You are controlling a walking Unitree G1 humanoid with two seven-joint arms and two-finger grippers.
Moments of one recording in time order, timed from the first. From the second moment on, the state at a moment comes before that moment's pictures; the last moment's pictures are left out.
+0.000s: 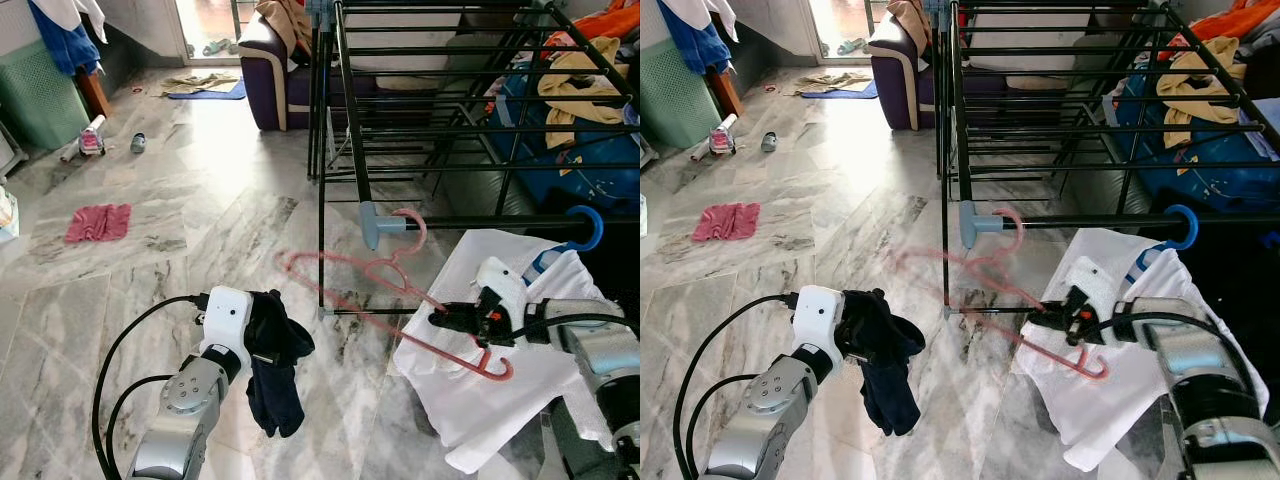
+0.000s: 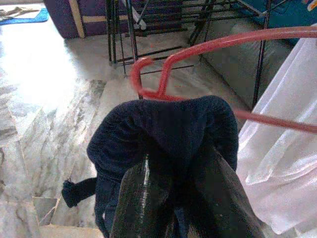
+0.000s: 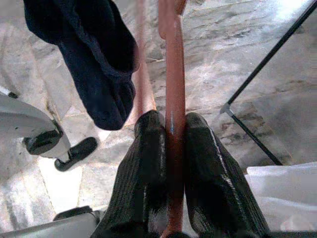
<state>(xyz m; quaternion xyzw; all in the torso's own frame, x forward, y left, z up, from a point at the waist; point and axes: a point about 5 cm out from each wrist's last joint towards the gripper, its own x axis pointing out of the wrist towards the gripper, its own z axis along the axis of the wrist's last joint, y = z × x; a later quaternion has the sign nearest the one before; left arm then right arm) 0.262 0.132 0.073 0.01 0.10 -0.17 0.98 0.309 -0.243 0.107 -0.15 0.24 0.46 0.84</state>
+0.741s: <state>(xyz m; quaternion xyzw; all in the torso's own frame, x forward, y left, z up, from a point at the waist) 0.261 0.133 0.070 0.01 0.11 -0.16 0.98 0.303 -0.244 0.097 -0.13 0.17 0.29 0.93</state>
